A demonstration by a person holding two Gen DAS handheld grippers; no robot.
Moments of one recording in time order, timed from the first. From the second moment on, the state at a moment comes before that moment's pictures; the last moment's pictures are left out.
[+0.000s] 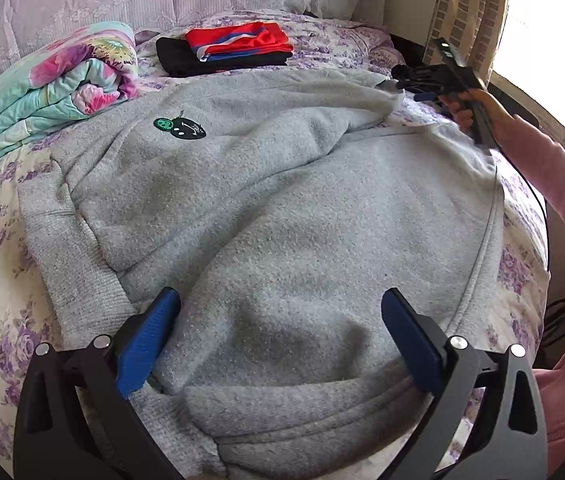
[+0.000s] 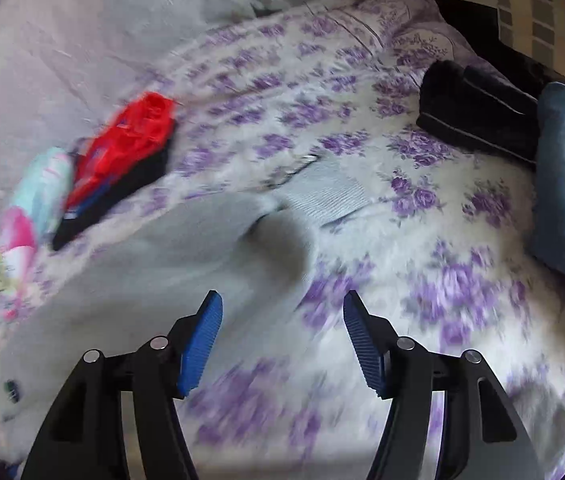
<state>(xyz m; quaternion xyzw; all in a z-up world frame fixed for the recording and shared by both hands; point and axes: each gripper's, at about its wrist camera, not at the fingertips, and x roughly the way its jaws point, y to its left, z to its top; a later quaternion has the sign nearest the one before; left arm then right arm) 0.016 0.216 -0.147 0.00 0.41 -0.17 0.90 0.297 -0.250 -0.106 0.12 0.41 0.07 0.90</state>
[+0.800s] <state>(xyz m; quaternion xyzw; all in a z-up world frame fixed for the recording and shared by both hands) 0.006 0.258 -0.071 -0.01 0.35 0.01 0.94 0.079 -0.130 -0.060 -0.02 0.36 0.28 0.89</state>
